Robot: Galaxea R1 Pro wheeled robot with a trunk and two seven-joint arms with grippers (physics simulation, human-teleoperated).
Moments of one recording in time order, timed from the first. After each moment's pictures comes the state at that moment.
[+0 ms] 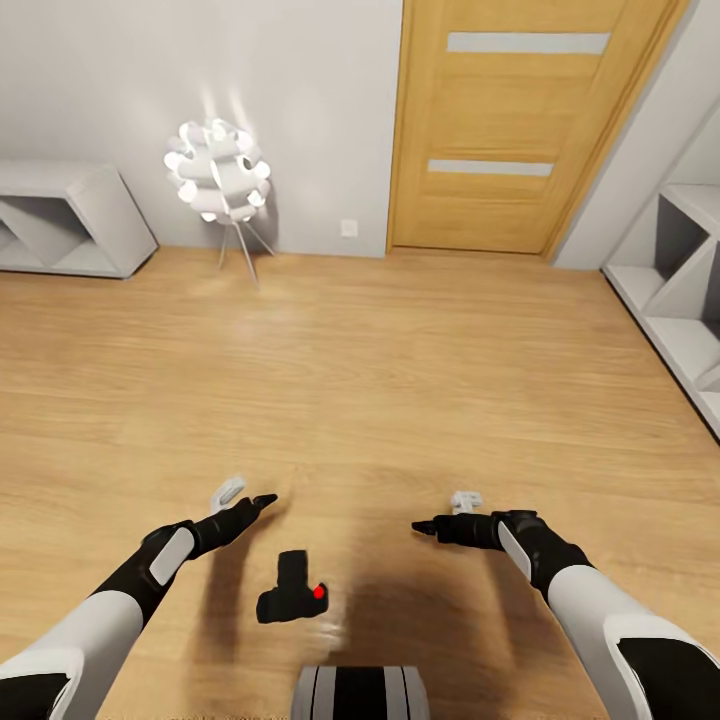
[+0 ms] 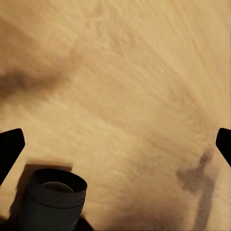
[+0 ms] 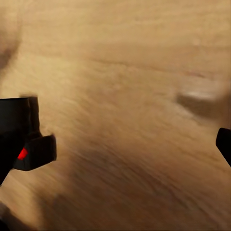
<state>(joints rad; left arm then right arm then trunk) -0.76 0.14 0.03 -0.43 0.65 0.43 -0.40 -0.85 -0.07 0.01 -0.35 -0.05 0.42 0.63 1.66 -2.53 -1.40</state>
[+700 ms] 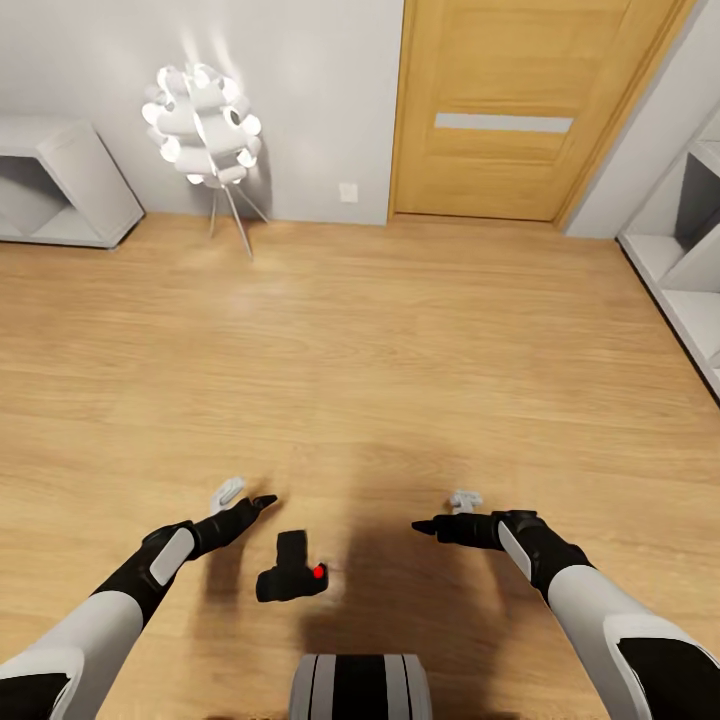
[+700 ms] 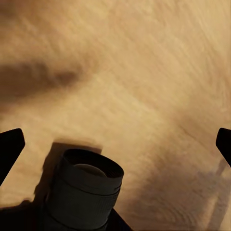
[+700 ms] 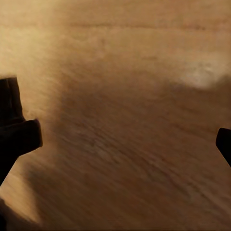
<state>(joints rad) -0.76 0.14 0.03 -0.42 0.65 0.43 -0.39 -0.85 -0.07 0.01 -0.35 -0.05 0.42 0.63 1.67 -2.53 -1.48</state>
